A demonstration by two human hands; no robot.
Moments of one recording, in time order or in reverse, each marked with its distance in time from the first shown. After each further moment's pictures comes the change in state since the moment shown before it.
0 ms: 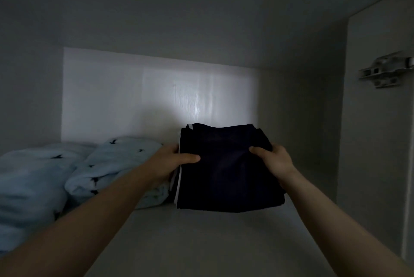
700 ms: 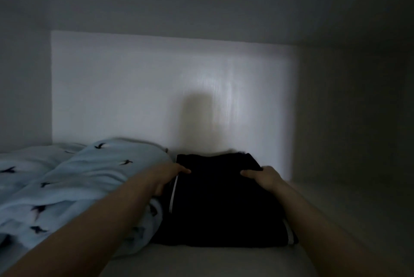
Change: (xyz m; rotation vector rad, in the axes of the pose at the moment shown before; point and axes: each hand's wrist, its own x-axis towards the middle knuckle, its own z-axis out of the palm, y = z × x) left_hand 0.150 -0.082 -0.042 0.188 0.368 -0.533; right_hand 0.173 0.107 0.095 -0.257 -0.339 0.228
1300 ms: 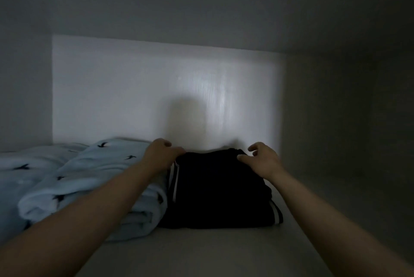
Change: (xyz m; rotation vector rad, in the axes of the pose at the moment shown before) left_hand -0.036 0.020 -0.017 0.266 0.354 0.422; right_hand -0.051 -0.033 -0.016 -0.242 0.232 -0.239
